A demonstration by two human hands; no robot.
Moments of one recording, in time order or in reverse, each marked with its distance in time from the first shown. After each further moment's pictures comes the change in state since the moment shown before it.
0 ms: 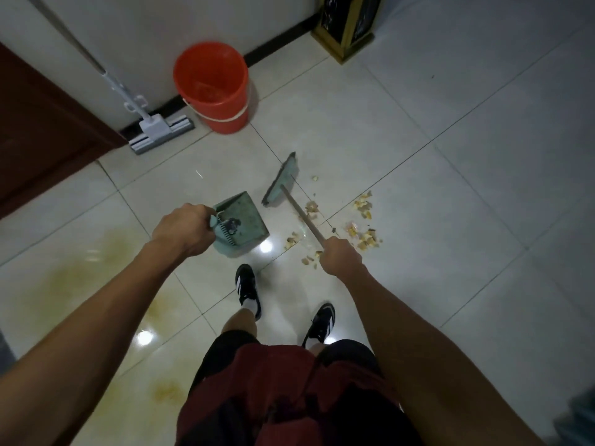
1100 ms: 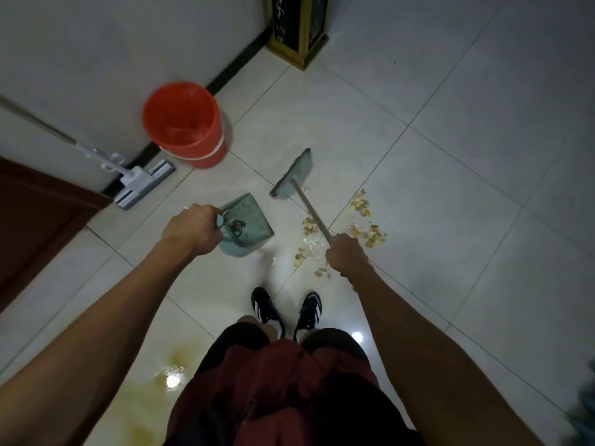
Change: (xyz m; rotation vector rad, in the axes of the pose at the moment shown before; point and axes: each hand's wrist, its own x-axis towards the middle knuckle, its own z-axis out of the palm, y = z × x) left_hand 0.117 -0.007 -0.066 0.113 -0.019 0.203; right_hand 0.036 -0.054 -0.030 0.388 0.090 0.247
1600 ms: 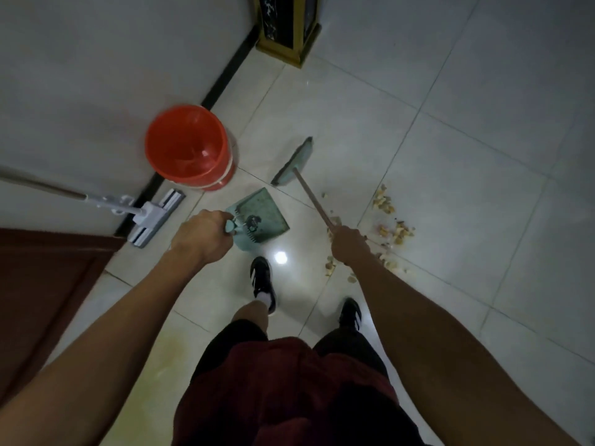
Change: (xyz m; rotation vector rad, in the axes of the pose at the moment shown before) left_hand 0.138 -0.100 -0.070 0.055 -0.067 0.188; right_hand 0.092 -0.155 0.036 0.023 0.042 0.072
